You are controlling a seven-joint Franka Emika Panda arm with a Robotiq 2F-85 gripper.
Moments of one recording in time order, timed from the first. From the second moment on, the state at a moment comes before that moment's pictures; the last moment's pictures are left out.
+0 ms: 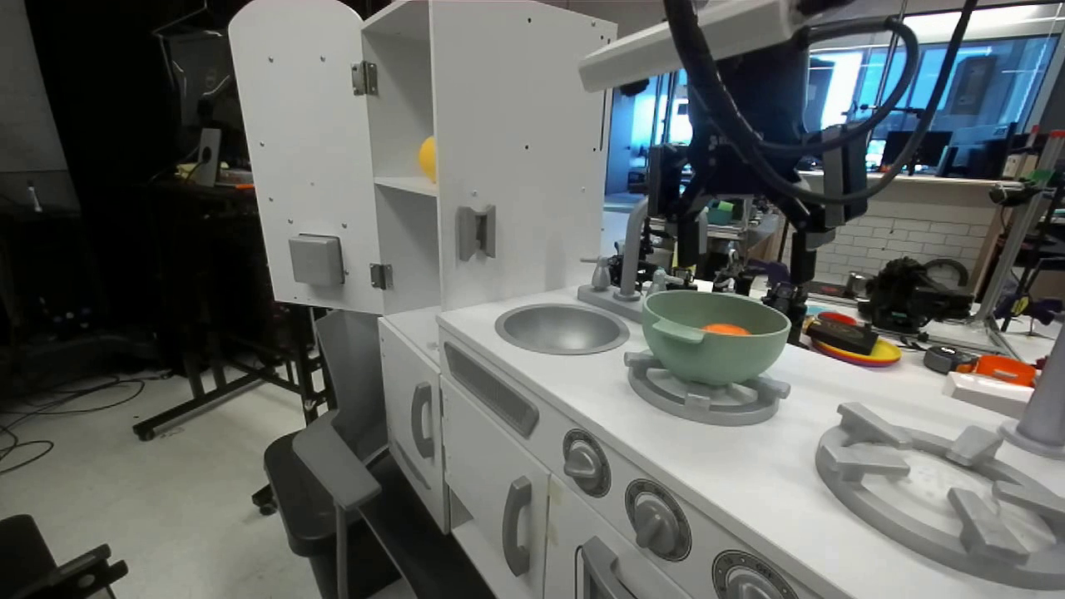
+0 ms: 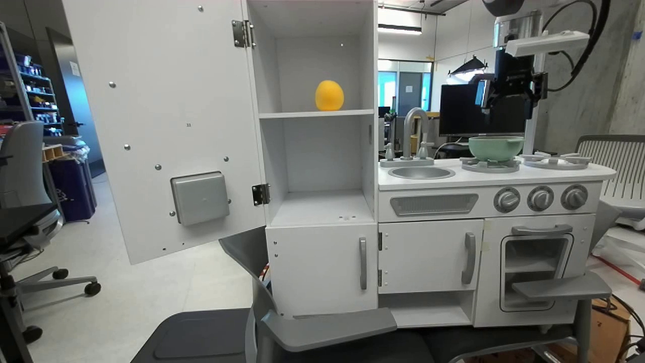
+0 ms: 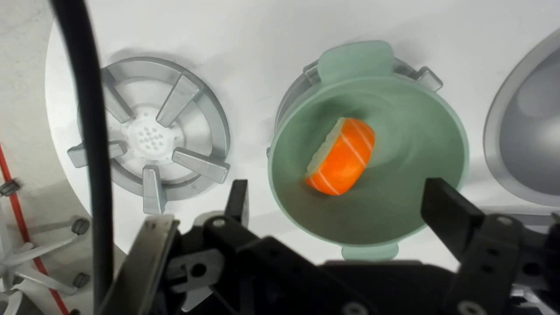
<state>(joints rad) -0.15 0.60 -0.13 -1.40 -0.07 2.10 0.10</state>
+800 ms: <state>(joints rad) -0.15 0.70 -0.12 -1.30 -0.07 2.06 0.09</state>
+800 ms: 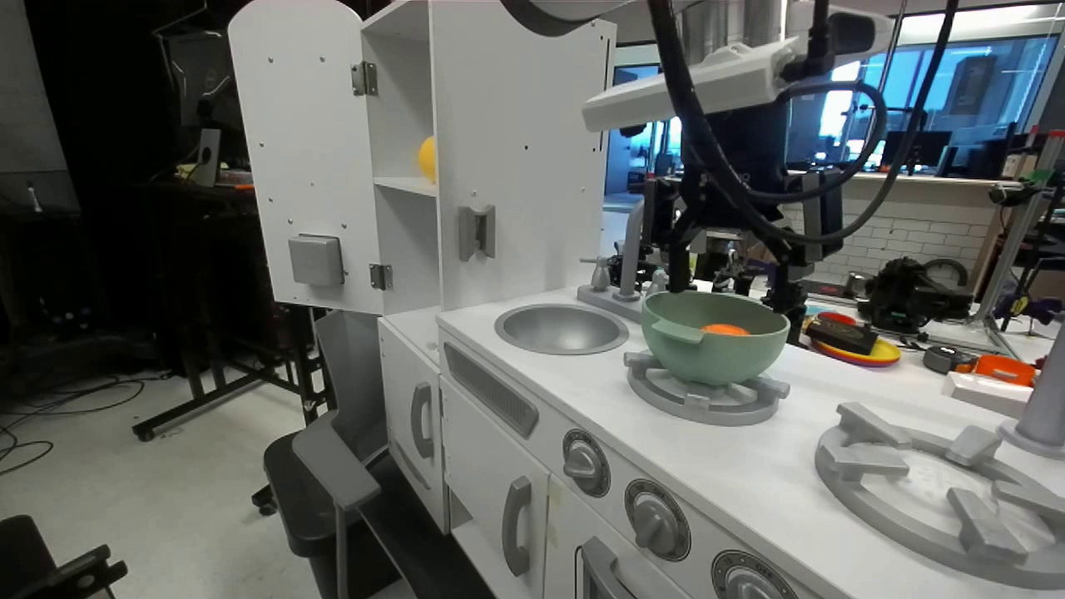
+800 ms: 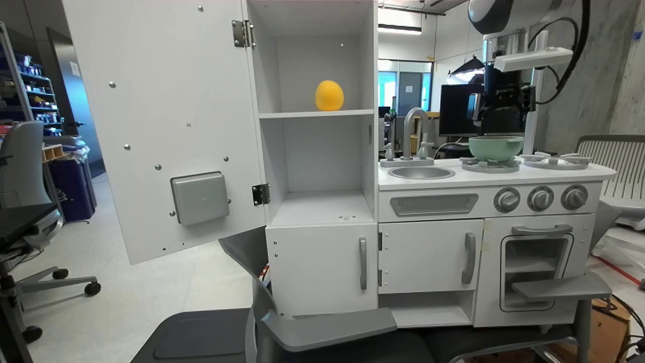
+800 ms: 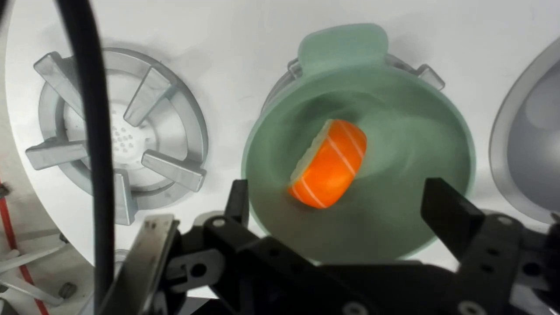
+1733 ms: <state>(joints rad) -0.15 0.73 -0.11 -1.27 -0.07 2.05 0.07</state>
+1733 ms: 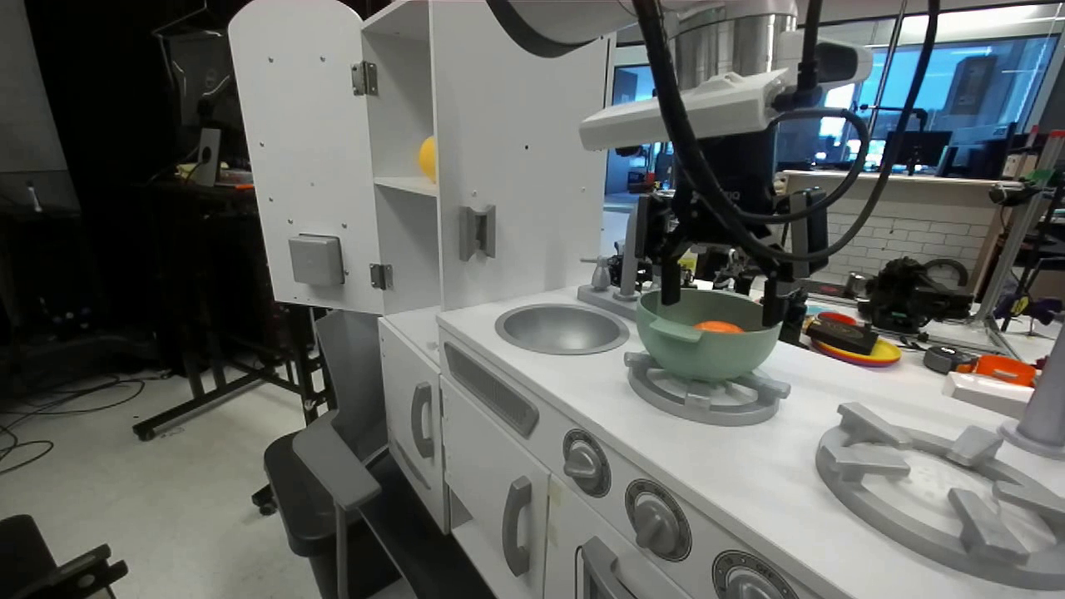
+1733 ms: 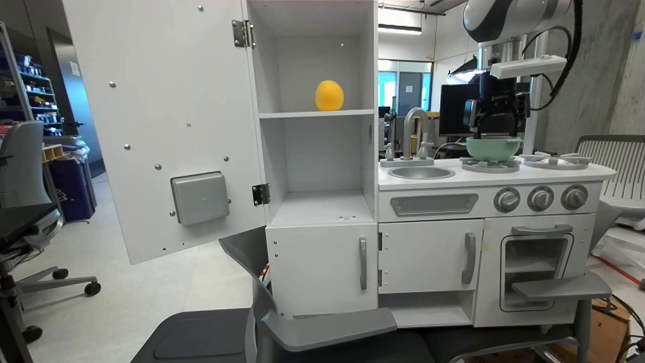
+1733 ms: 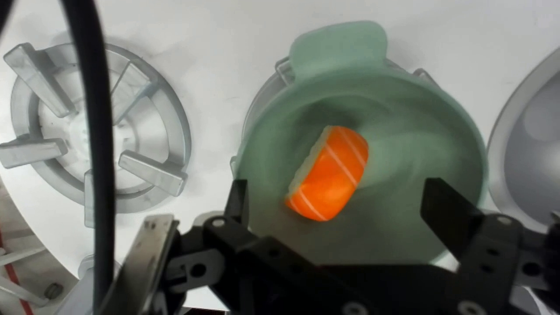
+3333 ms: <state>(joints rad) -0.13 0.75 -0.09 -1.26 -0.07 2.02 0.06</state>
